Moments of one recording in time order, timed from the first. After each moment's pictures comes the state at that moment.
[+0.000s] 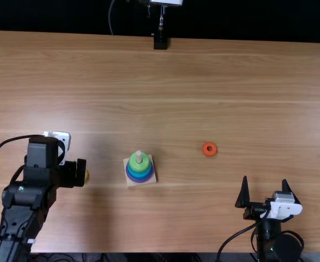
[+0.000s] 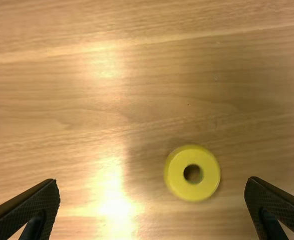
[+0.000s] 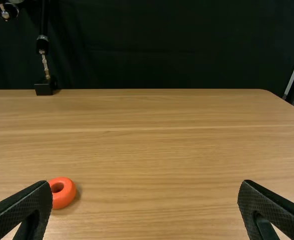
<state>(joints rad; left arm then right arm) -0.07 1.20 0.78 -0.58 -0.08 0.00 -0.02 0.01 0.02 -0.07 0.06 -0.06</state>
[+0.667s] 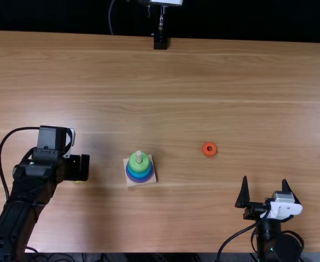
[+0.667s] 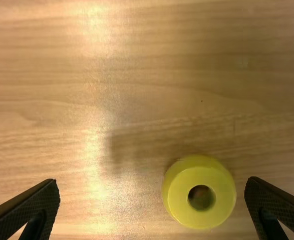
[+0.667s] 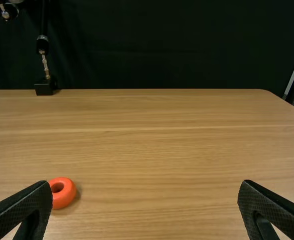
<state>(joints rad) -0.07 1.44 0.85 -0.58 -0.07 -0.03 -0.02 0.01 0.02 -0.07 0.06 -0.06</state>
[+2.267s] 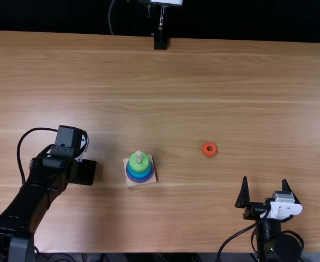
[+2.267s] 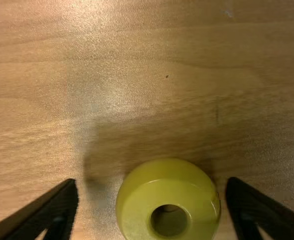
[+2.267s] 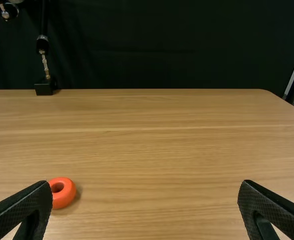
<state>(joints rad) -0.15 1.58 0.85 -0.57 -0.07 -0.03 -0.02 0.01 0.02 -0.07 0.06 -0.06</state>
